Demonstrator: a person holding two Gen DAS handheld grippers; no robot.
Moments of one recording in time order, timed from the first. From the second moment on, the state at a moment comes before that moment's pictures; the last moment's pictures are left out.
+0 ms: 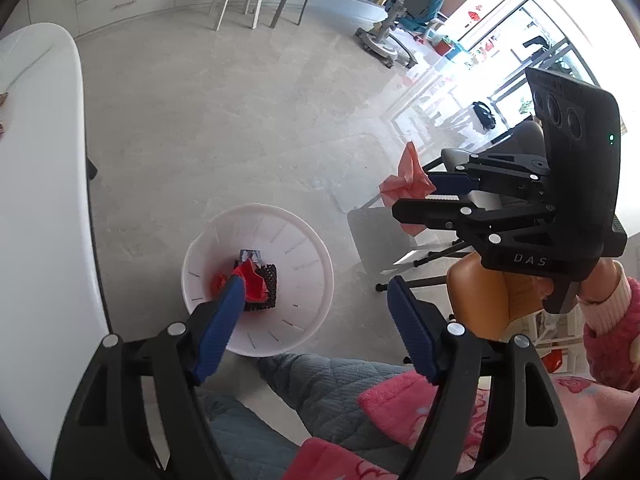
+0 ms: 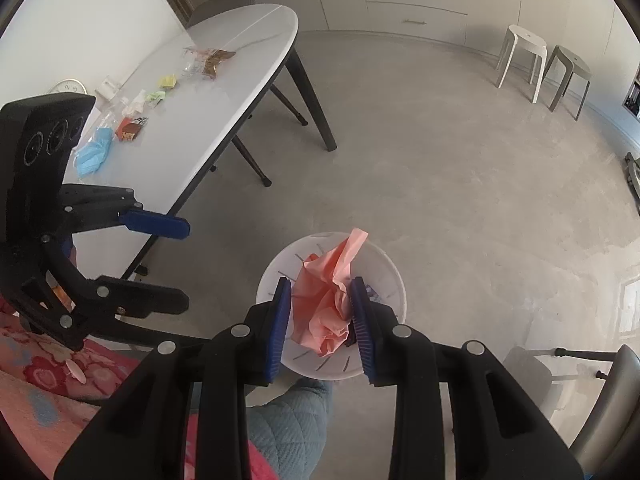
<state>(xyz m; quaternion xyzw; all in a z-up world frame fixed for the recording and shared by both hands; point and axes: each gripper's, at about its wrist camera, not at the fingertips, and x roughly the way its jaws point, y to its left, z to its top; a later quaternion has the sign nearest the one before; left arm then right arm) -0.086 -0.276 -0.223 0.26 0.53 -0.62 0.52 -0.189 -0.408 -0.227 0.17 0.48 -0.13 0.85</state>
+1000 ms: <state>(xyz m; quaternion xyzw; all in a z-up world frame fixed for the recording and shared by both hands) 0.037 -0.153 -0.164 0.19 0.51 -0.46 0.69 -0.105 -0.347 -0.213 0.09 0.49 -0.14 0.85</state>
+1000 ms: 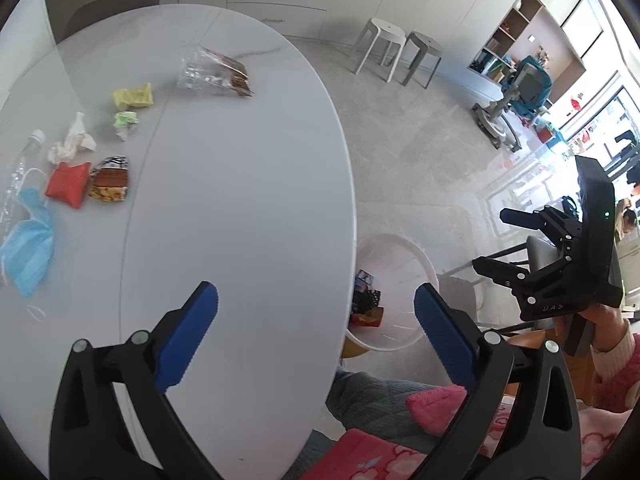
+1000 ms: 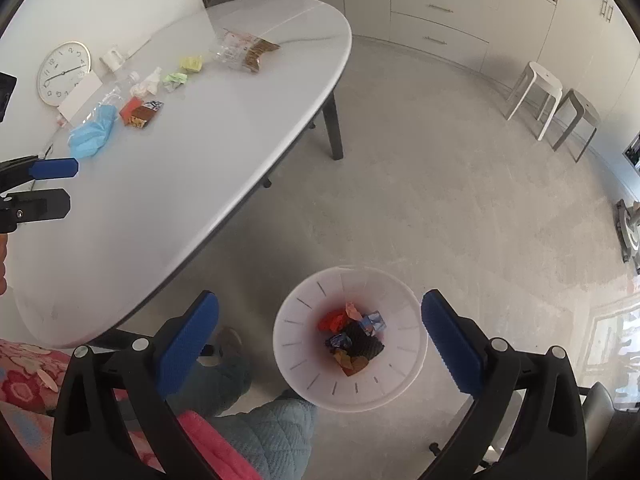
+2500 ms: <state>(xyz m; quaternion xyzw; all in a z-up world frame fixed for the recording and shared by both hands) 0.205 -0.121 -0.211 0.11 0.53 -0.31 0.78 0.169 -0.327 -0.198 0.01 0.47 -0.05 0.88</state>
